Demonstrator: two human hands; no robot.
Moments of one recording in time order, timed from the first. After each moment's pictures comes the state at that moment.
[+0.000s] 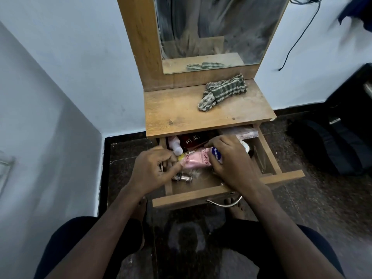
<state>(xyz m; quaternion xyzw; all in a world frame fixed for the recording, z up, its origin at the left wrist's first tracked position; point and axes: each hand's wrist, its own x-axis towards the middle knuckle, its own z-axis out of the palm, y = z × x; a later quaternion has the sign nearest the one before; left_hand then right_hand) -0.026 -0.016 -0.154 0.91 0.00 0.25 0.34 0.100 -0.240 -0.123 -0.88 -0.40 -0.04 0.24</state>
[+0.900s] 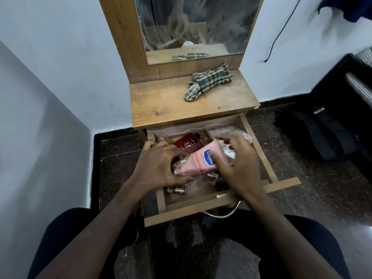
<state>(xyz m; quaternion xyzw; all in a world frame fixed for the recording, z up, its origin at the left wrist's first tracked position) -0.020 -0.057 -0.146 0.99 -0.01 0.07 0.14 0.065 -0.291 -0.116 -0.88 -0.26 -0.04 0.39</state>
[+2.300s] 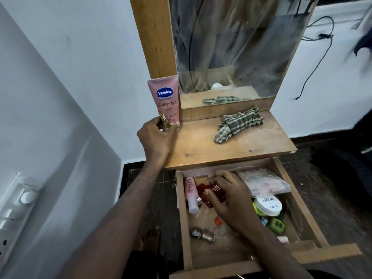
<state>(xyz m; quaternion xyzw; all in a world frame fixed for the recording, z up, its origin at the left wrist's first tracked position) 0.087 0.050 -0.078 0.80 0.35 0.35 0.34 0.083 -0.209 -0.146 -0.83 -0.40 -0.02 0.39</state>
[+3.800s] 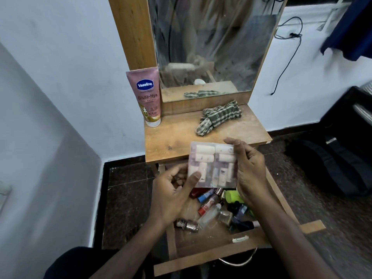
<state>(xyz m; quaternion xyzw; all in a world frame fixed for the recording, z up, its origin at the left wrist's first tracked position) -0.017 -0.084 -0.113 0.73 0.17 0.20 0.64 0.115 -0.234 -0.093 -0.62 -0.04 0.13 0.78</state>
